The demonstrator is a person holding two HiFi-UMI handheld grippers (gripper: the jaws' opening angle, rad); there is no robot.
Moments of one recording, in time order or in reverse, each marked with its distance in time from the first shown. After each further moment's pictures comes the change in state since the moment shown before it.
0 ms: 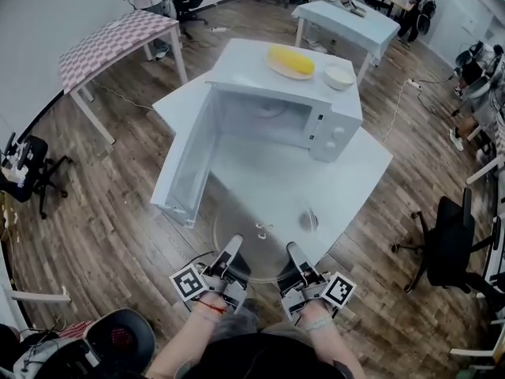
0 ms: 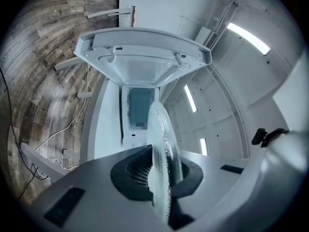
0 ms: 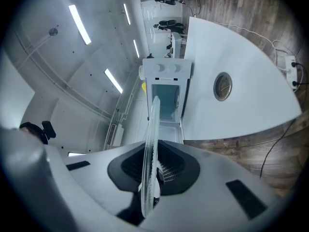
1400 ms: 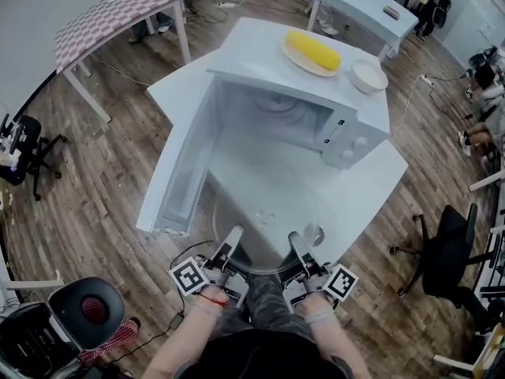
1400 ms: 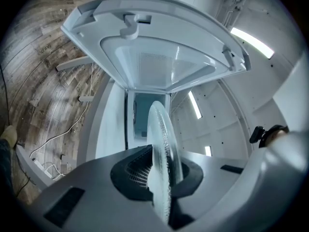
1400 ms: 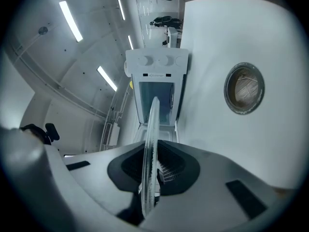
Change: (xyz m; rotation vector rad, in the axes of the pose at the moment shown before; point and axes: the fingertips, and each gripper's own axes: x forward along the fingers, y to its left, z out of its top) left arm 0.048 0.042 0.067 -0.037 -0.078 0.026; right arm 0.086 -0.038 0.028 0.022 0.040 -0.043
